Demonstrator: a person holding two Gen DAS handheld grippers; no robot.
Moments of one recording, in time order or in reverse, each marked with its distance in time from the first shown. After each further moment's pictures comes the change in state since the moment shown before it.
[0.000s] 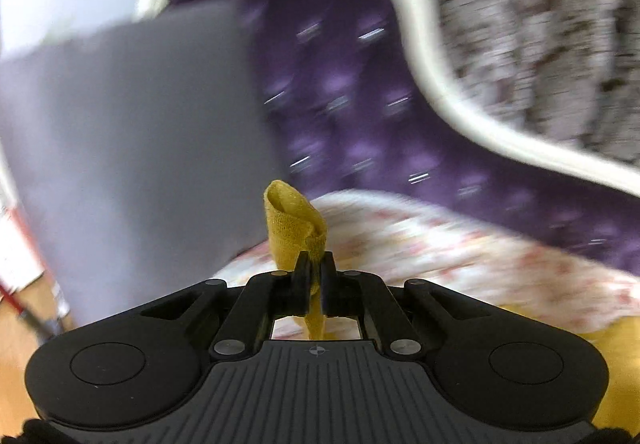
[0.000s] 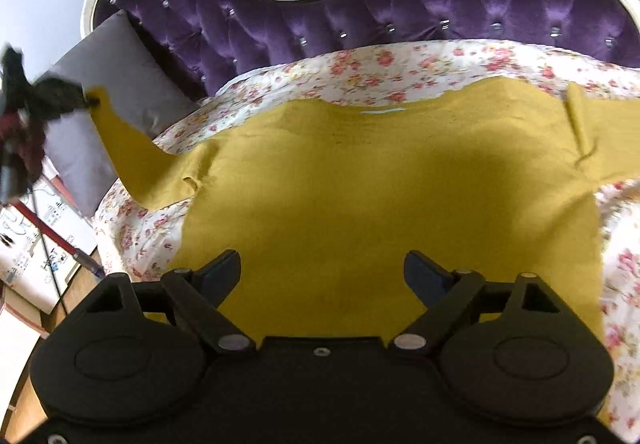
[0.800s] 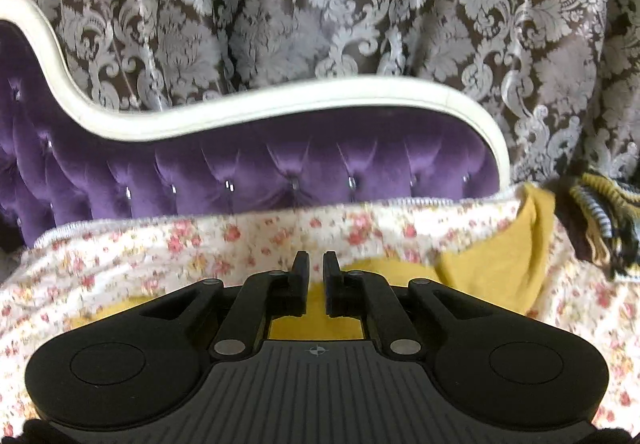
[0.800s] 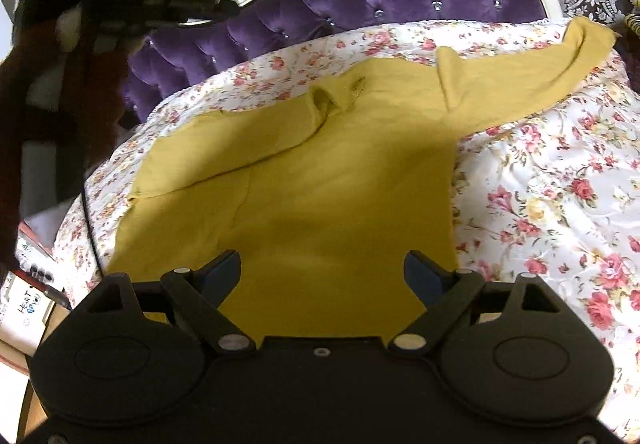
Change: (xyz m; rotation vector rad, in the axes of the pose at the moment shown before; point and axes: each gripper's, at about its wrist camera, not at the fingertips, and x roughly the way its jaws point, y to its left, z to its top) left arm -0.027 -0.322 -0.097 0.351 -0.013 -0.420; right arm -0.038 -0.078 -0.029 0.145 -0.024 -0.130
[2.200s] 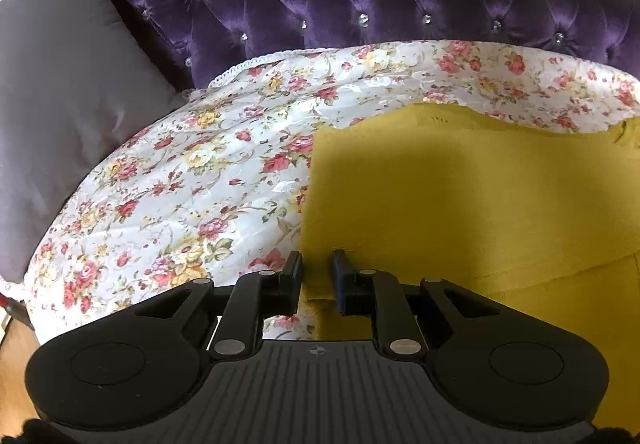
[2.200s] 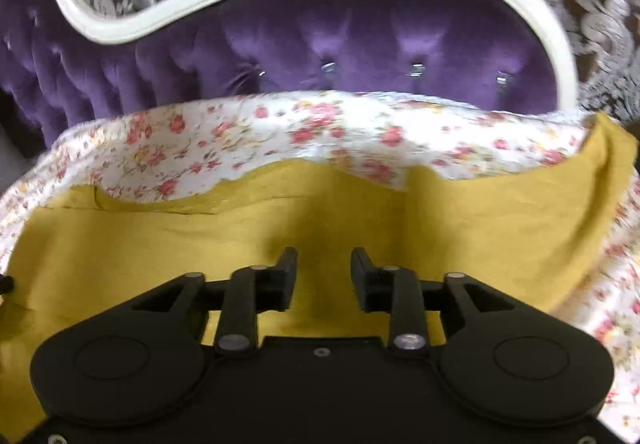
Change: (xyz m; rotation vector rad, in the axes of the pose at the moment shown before) left arm 0.034 0.188 -0.135 -0.144 0.269 0.448; right arm 0.101 -0.051 0.119 -0.103 -0.062 -0.195
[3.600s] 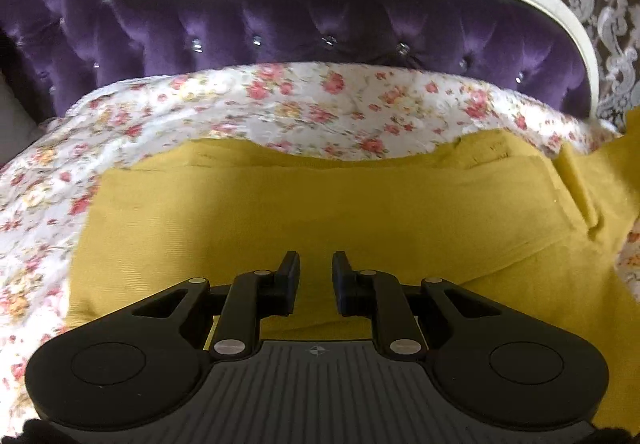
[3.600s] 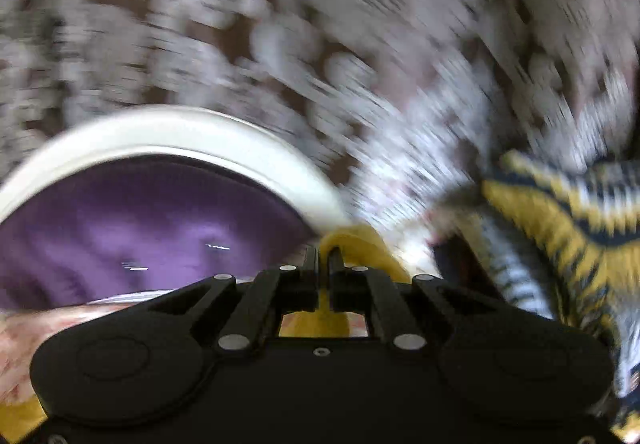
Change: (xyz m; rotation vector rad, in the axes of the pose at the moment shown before) left arm -0.033 -0.102 0.024 0.037 -0.028 -0.325; right arm -0.039 -0.187 0.099 0.248 -0.269 -0.281
